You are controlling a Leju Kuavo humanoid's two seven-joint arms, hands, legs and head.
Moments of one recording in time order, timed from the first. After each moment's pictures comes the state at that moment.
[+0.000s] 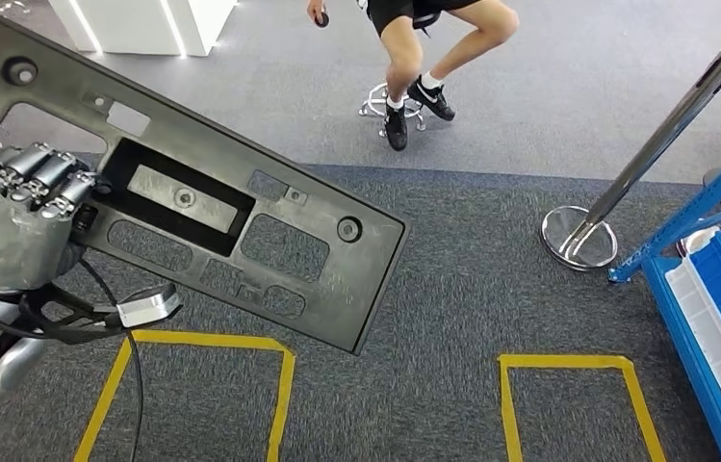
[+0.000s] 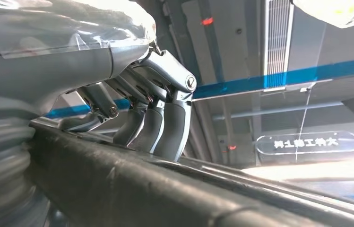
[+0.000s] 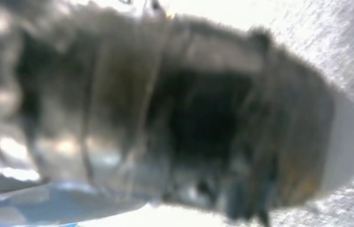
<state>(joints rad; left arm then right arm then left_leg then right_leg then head) -0.21 0.70 -0.25 -1.69 -1.34 0.57 -0.17 0.15 -0.18 0.73 0.02 -0.79 0.29 -0.24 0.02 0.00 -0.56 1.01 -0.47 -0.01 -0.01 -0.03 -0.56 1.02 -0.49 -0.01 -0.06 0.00</state>
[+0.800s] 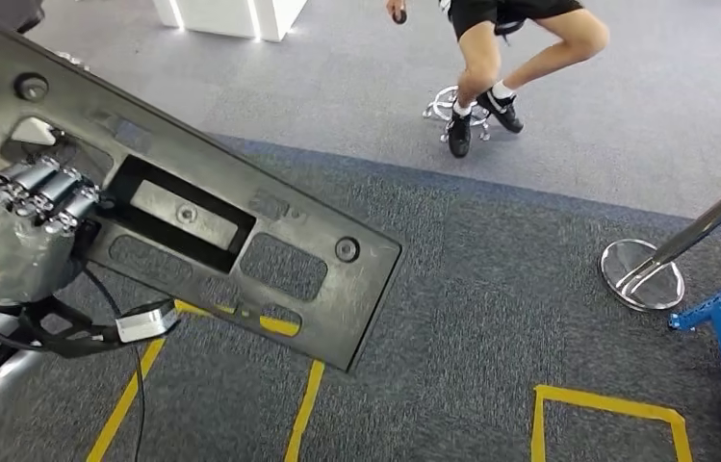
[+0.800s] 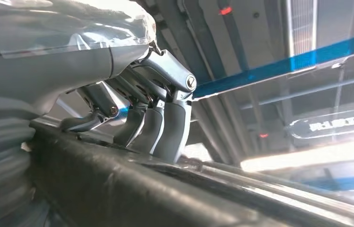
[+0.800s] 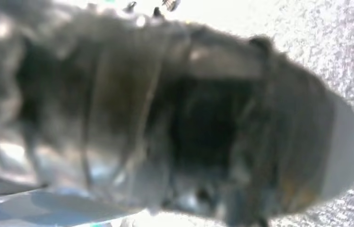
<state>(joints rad) -0.17 0.73 -0.27 -1.69 -1.32 0.59 -0.17 0.15 -0.18 0.73 0.02 -0.75 0.27 -0.24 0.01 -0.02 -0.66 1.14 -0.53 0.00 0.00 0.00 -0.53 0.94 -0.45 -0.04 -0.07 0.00</state>
